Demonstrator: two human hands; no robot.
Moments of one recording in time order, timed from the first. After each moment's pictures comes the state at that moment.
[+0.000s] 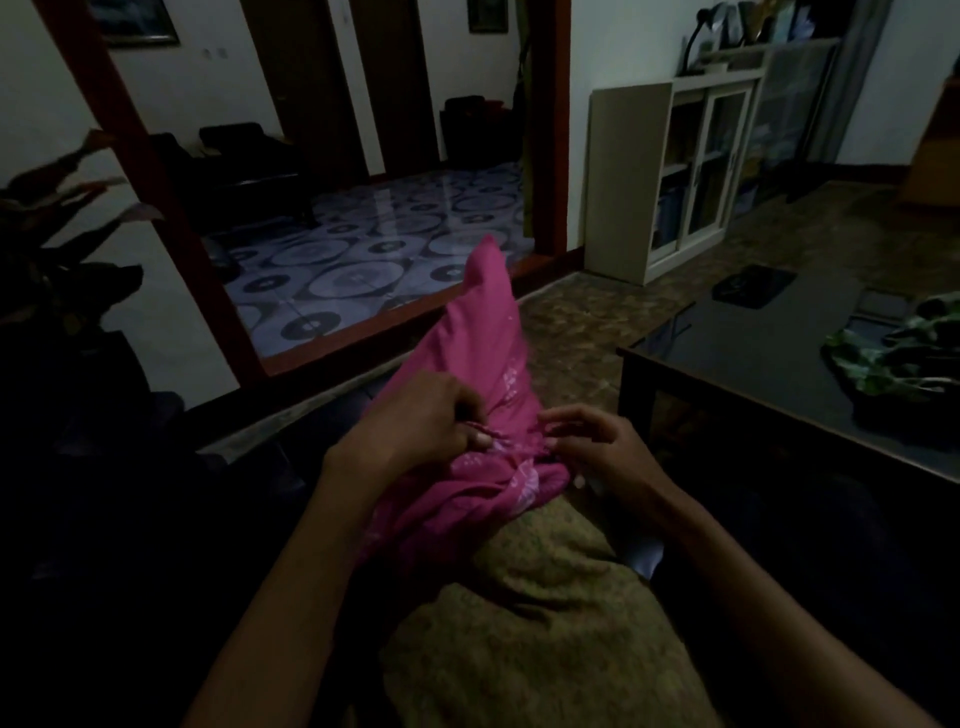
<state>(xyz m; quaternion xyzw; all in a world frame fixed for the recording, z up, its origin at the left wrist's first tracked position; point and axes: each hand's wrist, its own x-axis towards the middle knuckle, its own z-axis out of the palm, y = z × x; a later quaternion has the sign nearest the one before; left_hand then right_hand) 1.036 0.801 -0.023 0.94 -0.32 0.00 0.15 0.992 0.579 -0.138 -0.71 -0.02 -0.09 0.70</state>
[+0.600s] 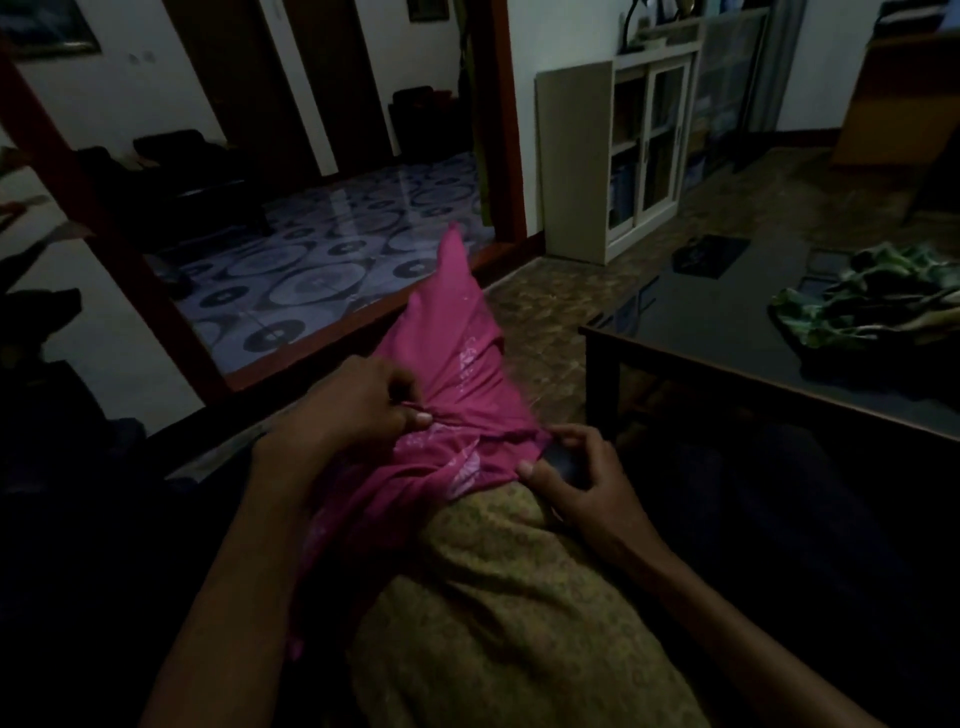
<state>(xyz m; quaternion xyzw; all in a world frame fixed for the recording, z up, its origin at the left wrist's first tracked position) 1.055 0.812 -0.017 0.95 -0.31 -0.01 0.11 0.920 0.601 -0.163 -0.77 0.12 -0.16 0.61</state>
